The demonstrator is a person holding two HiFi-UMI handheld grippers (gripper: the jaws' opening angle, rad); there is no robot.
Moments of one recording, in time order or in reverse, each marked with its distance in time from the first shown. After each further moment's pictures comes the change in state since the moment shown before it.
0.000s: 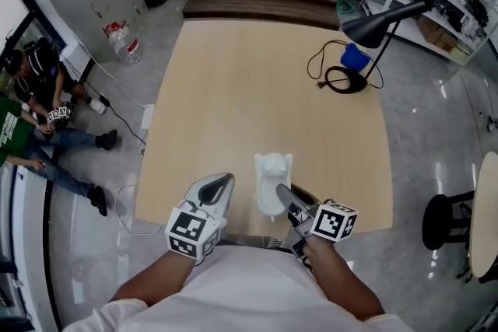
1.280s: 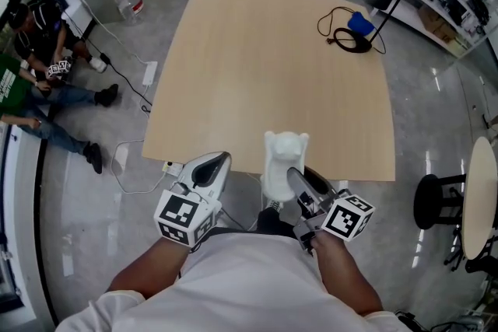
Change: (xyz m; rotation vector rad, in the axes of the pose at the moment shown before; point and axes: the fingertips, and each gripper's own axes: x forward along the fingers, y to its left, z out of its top) left arm -0.123 -0.037 -0.041 -0.080 -0.049 0.002; right arm -0.076 0.088 -0.077 -0.138 -0.039 -0.025
